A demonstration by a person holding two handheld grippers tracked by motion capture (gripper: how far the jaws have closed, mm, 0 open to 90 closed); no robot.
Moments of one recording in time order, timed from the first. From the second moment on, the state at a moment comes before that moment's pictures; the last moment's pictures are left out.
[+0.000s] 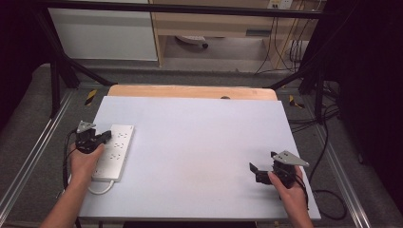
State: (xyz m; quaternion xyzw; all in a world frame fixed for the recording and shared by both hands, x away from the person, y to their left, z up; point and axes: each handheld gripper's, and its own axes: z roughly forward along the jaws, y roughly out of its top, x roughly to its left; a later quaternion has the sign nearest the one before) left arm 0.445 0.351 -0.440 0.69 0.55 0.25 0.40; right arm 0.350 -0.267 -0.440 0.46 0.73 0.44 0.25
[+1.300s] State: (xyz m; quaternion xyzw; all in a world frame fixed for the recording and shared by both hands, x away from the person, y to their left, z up) left arm 0.444 0.351 -0.442 0.69 0.55 0.25 0.41; right arm 0.349 -0.266 -0.440 0.46 0.73 0.44 0.25
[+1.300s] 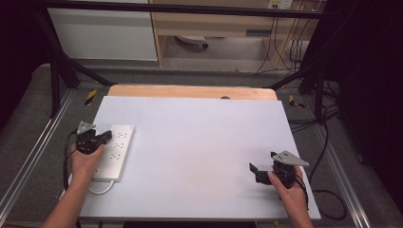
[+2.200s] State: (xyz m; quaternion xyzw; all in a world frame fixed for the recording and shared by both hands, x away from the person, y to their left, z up) left arm 0.443 0.351 -0.444 0.69 0.55 0.25 0.41; right arm 0.349 -0.267 -0.440 0.45 0.73 0.44 0.25
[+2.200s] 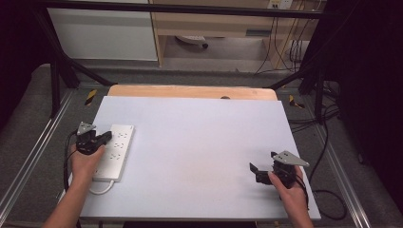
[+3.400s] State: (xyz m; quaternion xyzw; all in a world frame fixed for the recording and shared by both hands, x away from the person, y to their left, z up) left arm 0.441 0.346 -0.429 0.68 0.54 0.26 0.42; right arm 0.349 -0.267 -0.440 0.45 0.73 0.44 0.25
